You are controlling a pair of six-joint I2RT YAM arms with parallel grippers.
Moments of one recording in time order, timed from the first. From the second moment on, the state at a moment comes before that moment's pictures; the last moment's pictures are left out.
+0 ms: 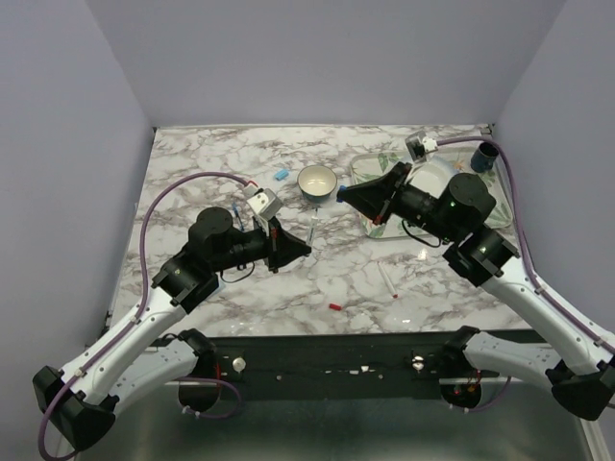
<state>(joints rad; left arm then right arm) -0.67 0.82 0.79 -0.17 0.49 -0.33 0.70 0.99 1.07 0.01 -0.29 0.48</state>
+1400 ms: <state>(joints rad) -0.67 0.81 0.79 -0.16 0.52 -0.32 0.79 1.12 1.07 0.07 -0.27 0.52</state>
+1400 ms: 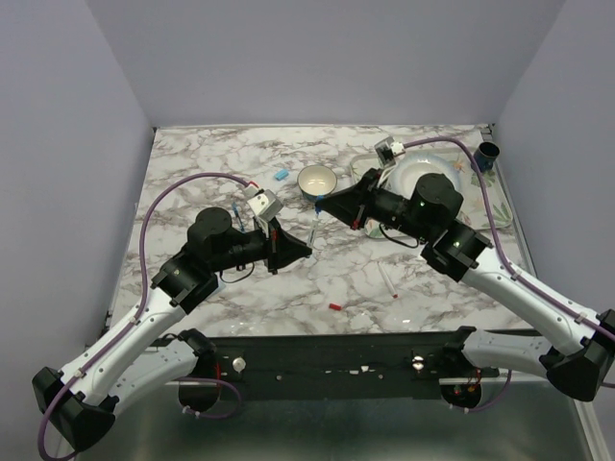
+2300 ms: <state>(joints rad) -0.67 0.81 0.79 -0.19 0.49 -0.32 0.94 1.10 1.02 0.05 -0.04 0.48</state>
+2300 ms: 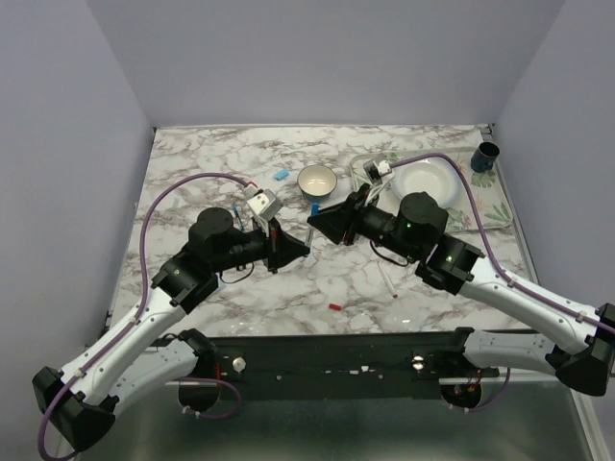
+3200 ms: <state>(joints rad) -0.67 0.77 0.79 -0.14 0.48 -0.32 0.96 1.13 1.01 0.06 -0.10 0.51</state>
